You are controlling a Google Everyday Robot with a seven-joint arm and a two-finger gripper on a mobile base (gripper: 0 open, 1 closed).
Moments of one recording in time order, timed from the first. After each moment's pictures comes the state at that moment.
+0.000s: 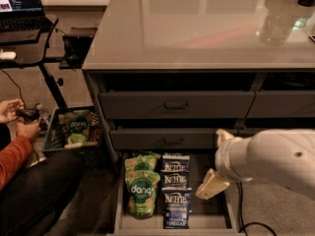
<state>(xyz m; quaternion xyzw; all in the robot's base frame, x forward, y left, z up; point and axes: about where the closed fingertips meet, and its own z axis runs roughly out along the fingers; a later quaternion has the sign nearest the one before) 0.439 -0.159 0.703 -0.53 0.80 -0.01 0.27</state>
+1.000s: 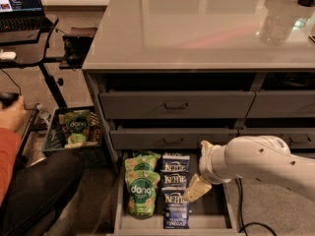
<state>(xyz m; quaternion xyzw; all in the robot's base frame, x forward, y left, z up) 0.461 -0.127 0.614 -0.53 0.81 0.05 0.25</state>
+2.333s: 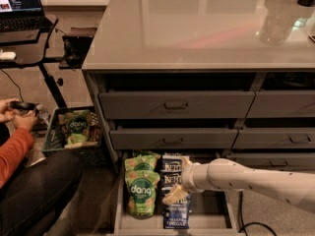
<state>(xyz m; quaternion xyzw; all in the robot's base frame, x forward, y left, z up) 0.509 -0.072 0.451 -0.50 0.79 0.16 0.32</state>
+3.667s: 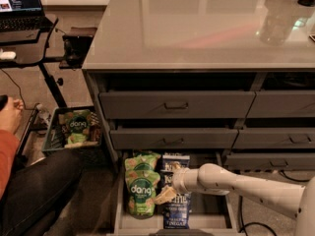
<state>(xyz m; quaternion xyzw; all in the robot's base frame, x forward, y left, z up) 0.541 -0.038 0.361 -0.48 0.78 0.23 0.34</state>
